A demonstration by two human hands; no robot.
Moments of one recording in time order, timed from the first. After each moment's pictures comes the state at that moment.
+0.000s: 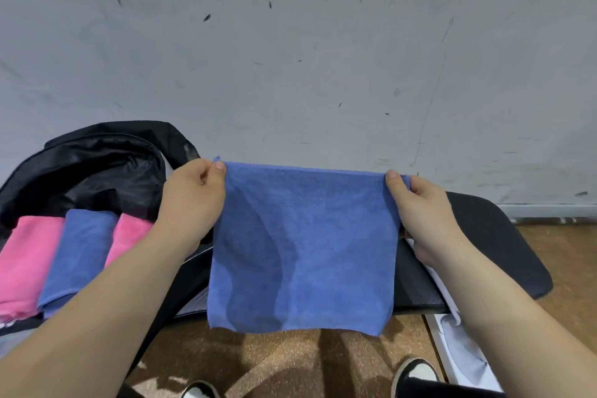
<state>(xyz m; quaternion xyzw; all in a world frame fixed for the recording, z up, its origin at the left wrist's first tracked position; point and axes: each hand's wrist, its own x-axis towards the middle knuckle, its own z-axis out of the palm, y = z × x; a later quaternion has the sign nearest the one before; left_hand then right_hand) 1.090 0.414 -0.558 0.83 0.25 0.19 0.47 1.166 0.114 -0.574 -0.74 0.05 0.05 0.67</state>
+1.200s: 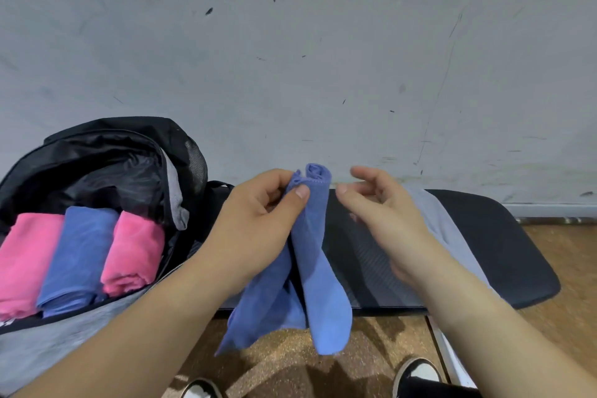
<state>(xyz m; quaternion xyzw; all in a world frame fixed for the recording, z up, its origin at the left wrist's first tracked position) 1.057 0.343 -0.538 0.76 0.05 0.10 0.64 1.125 0.160 -0.553 -0.74 -0.03 0.11 0.66</state>
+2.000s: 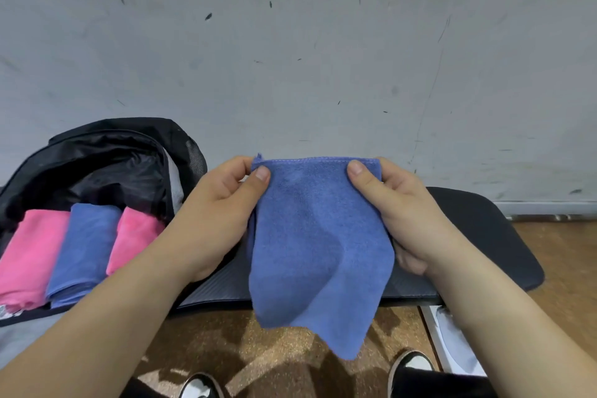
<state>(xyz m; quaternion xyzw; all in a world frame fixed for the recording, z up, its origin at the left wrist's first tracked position) 1.040 0.366 -0.517 0.71 0.07 0.05 0.70 1.102 0.145 -0.510 -0.61 -0.09 0.20 0.76</state>
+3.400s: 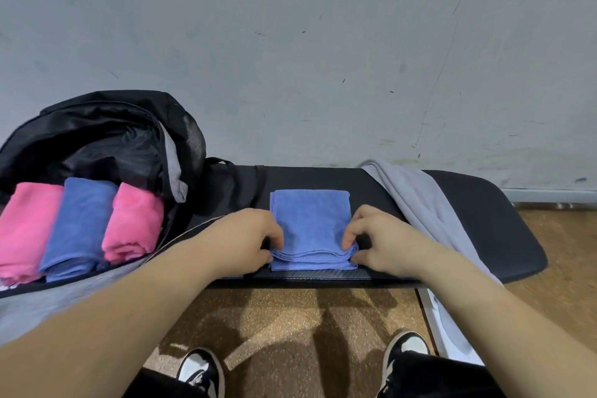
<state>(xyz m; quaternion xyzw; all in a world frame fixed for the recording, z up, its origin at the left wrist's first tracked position) 1.062 0.389 -0.616 0.97 -0.09 -0.15 0.17 1.137 0.112 -0.622 -0.93 -0.27 0.21 0.17</state>
